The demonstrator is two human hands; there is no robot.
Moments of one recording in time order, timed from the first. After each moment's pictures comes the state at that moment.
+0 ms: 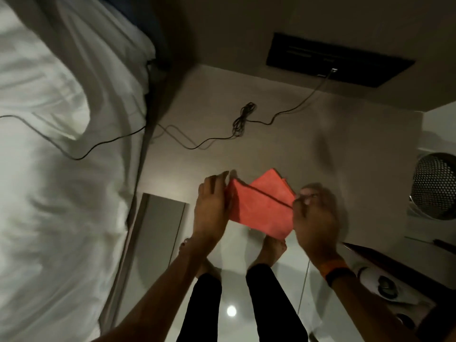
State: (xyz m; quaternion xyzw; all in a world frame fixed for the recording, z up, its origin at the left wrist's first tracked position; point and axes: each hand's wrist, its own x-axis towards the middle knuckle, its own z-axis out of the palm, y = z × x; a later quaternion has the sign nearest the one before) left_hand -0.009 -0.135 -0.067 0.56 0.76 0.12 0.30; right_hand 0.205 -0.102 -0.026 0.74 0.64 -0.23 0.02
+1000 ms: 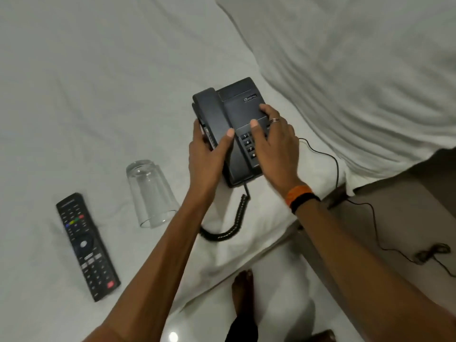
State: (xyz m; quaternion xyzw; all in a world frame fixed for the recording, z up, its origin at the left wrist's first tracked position) left_hand -0.411 -0.242 0.112 0.05 0.78 0.59 0.20; right_hand -0.357 -0.116 0.089 0.34 0.85 -0.37 -0.15
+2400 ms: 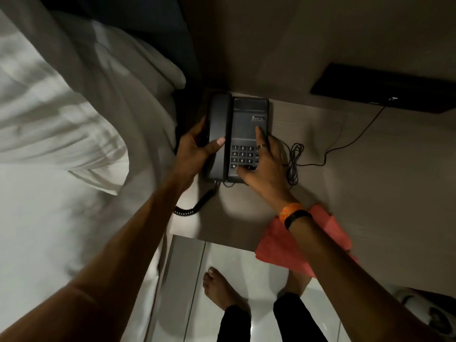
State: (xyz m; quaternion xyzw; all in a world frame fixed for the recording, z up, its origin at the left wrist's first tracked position) left_hand -0.181 0.041 -0.054 0.34 0.67 0.38 0.54; right_hand -0.004 0.041 -0.062 0.64 0.61 -0.45 -0.13
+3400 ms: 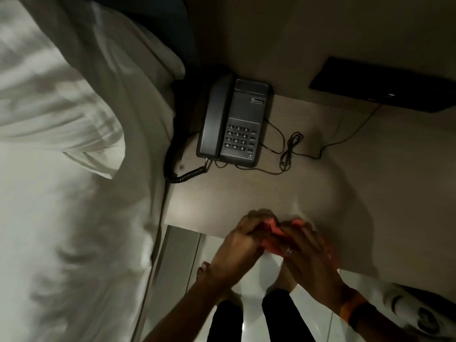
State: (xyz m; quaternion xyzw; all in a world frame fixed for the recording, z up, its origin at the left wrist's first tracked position) left_hand -0.055 -0.132 -0.072 0.71 0.59 0.15 0.34; right_hand 0.153 -0.122 -0.088 0.42 0.89 -0.16 -0.01
